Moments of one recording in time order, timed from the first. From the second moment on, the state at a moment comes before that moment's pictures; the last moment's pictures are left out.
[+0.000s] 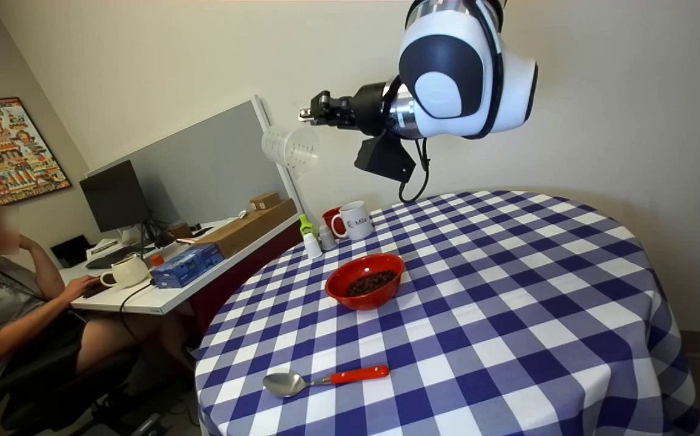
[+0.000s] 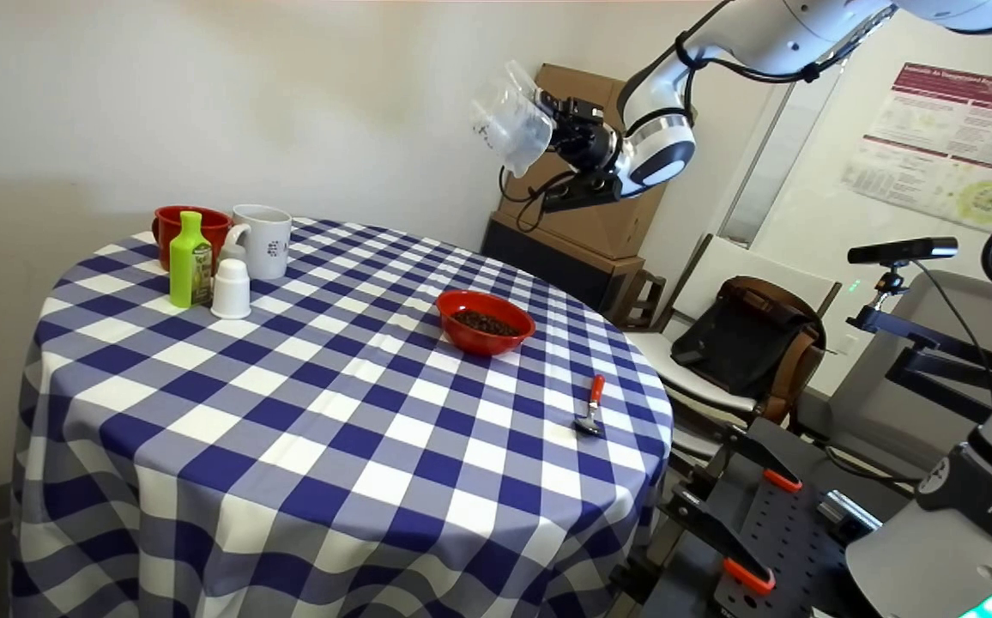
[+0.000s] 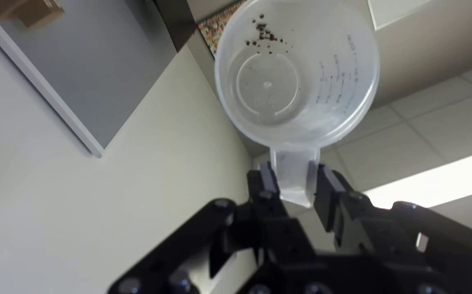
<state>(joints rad) -0.37 0.67 -0.18 -1.67 1.43 1.08 -1.87</state>
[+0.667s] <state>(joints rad) -0.14 0.50 -0.15 -1.71 1.12 1.37 -1.95</state>
